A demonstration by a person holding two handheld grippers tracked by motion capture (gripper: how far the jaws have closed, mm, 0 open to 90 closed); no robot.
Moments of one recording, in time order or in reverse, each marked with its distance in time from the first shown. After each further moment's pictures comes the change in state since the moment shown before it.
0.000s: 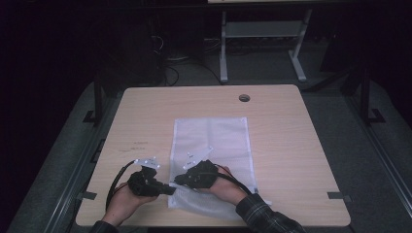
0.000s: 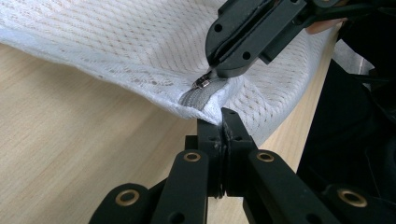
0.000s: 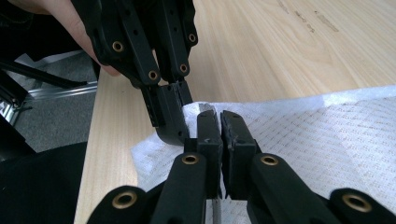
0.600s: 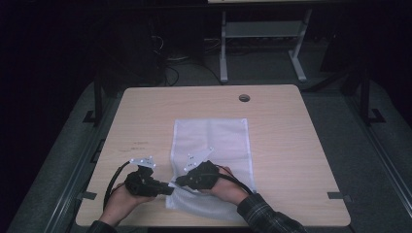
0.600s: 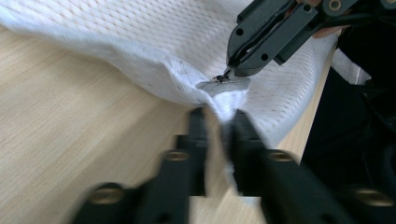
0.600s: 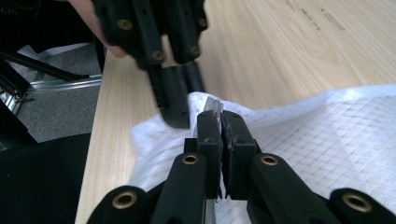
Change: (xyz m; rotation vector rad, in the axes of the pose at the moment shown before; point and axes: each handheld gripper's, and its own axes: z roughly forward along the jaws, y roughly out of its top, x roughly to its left) left arm 0.006 -0.006 -0.007 -0.051 -0.001 -0.031; right arm 0.001 -0.002 -0.002 0.013 0.010 -0.024
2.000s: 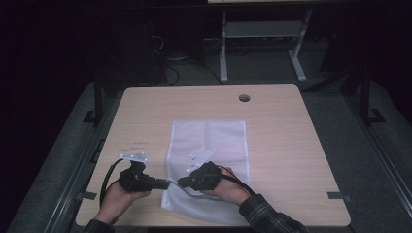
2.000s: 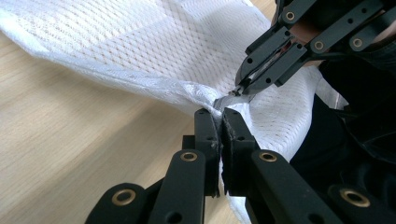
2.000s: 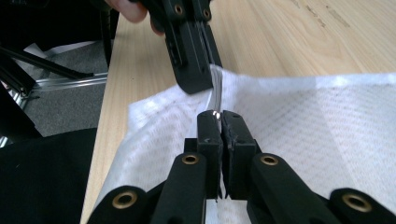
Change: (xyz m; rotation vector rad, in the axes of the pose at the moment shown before) left arm 0.010 0.000 -0.015 -0.059 -0.051 -0.065; right arm 0.001 -0.005 -0.004 0.003 0.019 -0.003
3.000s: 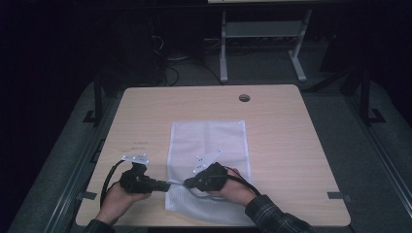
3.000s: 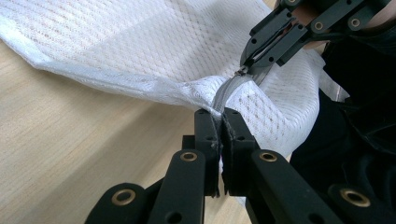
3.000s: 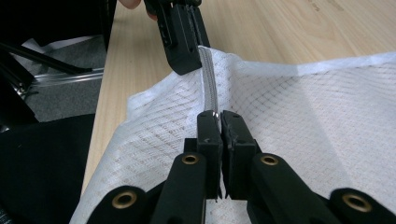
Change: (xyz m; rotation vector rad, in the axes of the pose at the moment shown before) left arm -0.001 -0.002 0.005 0.027 -0.003 0.017; right arm -0.002 -0.013 -0.010 0.011 -0.010 -0.002
